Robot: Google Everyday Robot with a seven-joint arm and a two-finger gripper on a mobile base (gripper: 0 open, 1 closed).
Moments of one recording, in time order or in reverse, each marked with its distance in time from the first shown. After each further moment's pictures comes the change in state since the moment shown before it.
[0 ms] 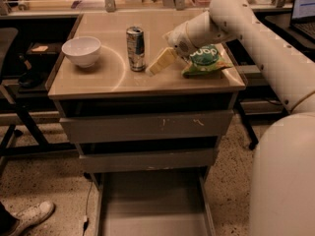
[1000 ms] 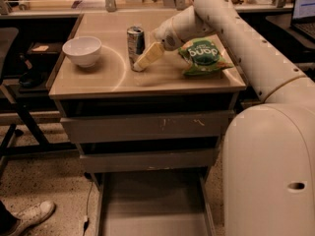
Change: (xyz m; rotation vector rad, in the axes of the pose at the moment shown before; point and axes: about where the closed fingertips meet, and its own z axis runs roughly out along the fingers) arm -0.028 -0.006 0.034 -0.061 -0.014 -0.006
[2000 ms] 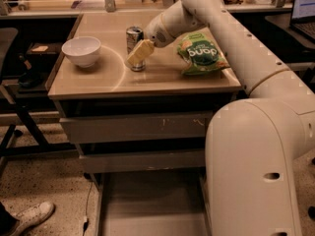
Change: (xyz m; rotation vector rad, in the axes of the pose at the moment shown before) arm -0.023 0.008 0.019 -0.043 0.038 -0.026
